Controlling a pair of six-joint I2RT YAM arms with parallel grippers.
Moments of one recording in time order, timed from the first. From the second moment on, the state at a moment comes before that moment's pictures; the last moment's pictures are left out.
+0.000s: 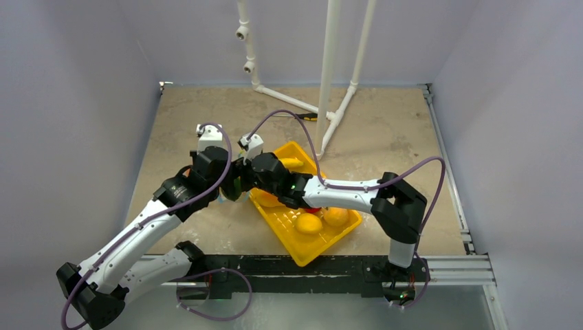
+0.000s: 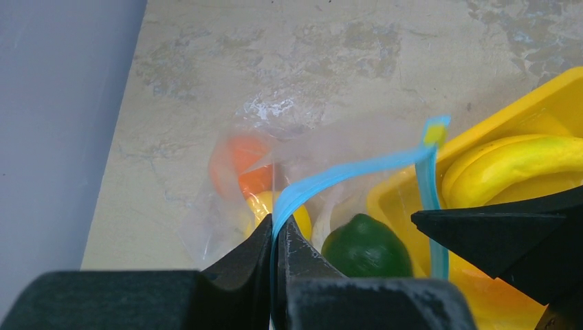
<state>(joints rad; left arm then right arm) -0.66 0.90 0.90 -0.67 -0.76 -0.30 1.13 1.83 1.26 0.28 0.15 0.49</state>
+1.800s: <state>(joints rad) -0.66 0.91 0.90 -0.67 -0.75 -0.30 1.14 1.84 1.20 0.16 0.27 0.77</state>
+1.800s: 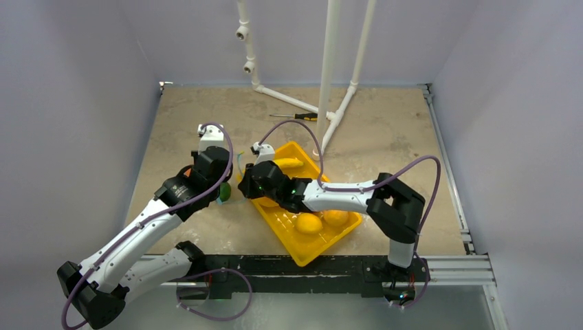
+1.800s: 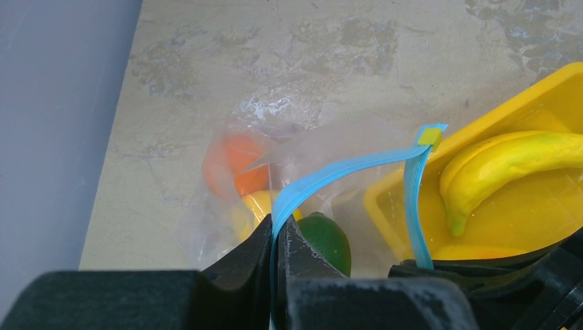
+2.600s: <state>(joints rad) -0.66 0.84 1.10 -0.89 -0.76 -0.38 1.14 1.76 1.43 0.09 0.24 0.60</state>
